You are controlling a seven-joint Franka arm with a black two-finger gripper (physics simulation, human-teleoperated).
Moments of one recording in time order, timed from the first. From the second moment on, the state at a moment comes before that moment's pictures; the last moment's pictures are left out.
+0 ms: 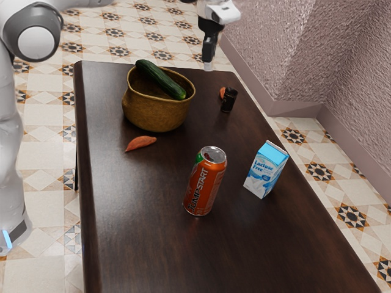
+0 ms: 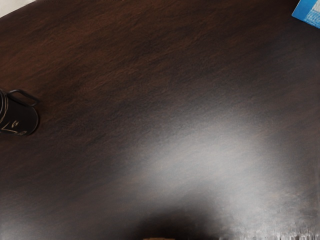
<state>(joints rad) -0.14 -0.01 0.43 -1.53 -0.04 1.74 0.78</state>
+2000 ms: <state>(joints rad) -0.28 -0.32 0.49 -1.95 0.12 1.84 1.61</state>
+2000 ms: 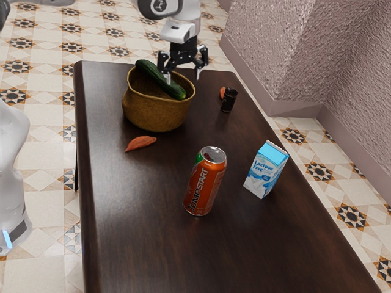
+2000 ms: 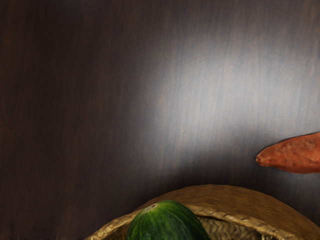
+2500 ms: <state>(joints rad) -0.27 -0.26 0.62 -1.94 0.09 1.85 1.61</state>
